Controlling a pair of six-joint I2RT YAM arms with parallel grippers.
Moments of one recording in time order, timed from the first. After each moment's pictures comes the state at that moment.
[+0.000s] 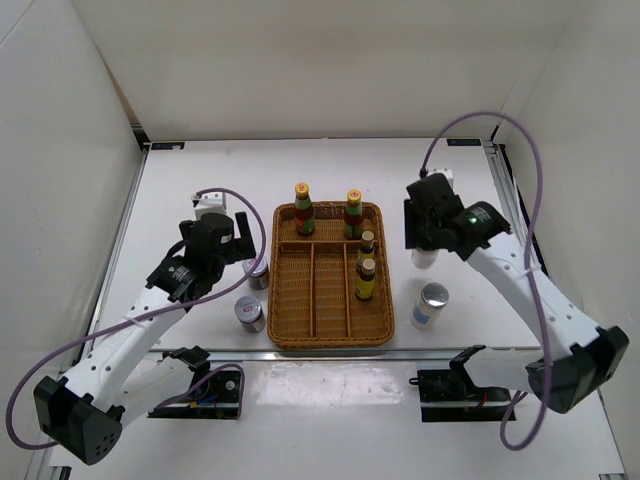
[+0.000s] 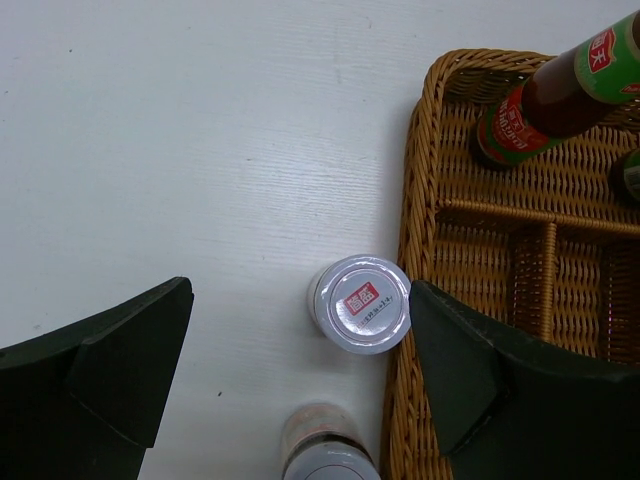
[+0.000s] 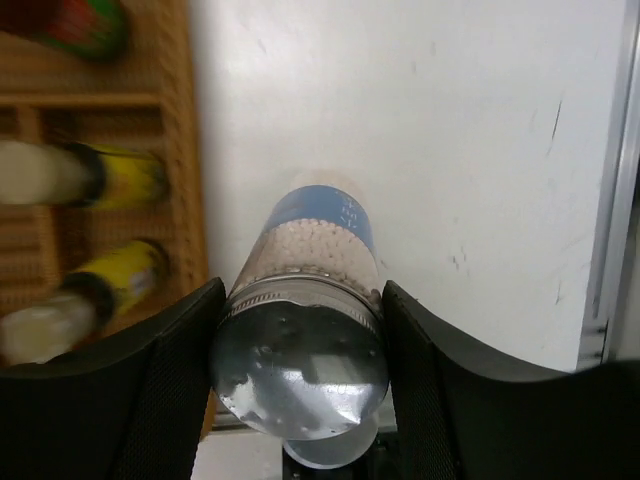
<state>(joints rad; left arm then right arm) -0.51 0.93 0.86 -0.54 -0.48 -0.41 0.56 1.24 1.25 -1.05 0.40 0.38</state>
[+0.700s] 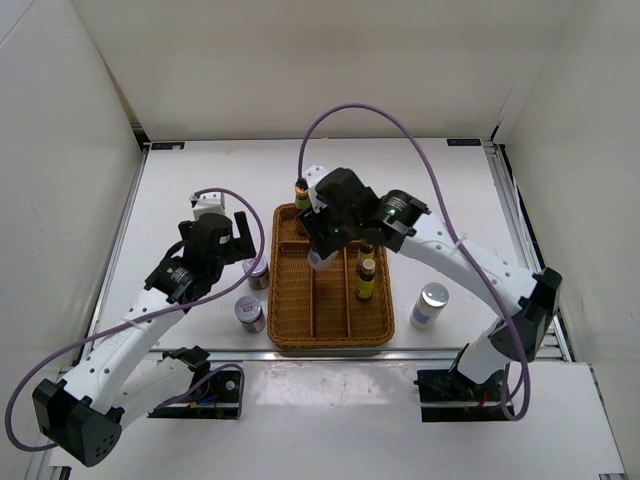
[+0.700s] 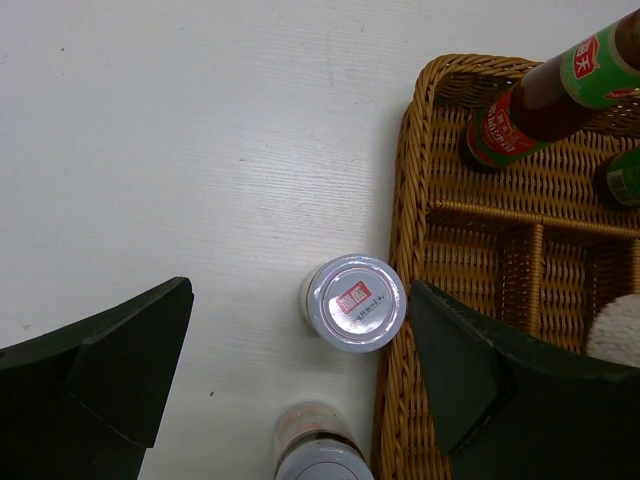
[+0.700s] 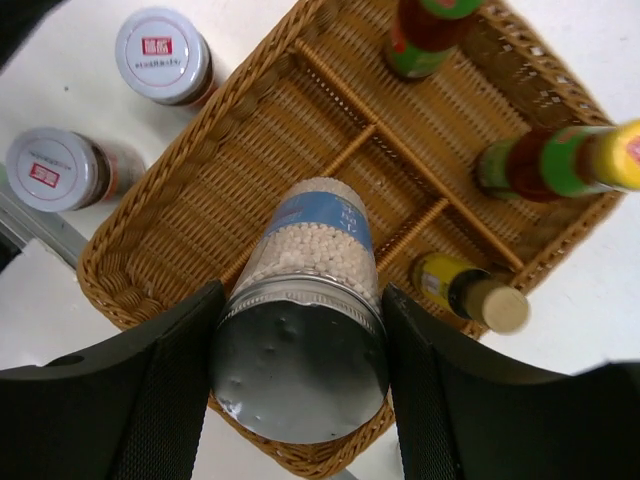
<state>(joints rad) -0.51 0.92 0.86 -0.54 -0.47 -0.43 0.97 1.56 1.66 -0.90 0.11 0.12</state>
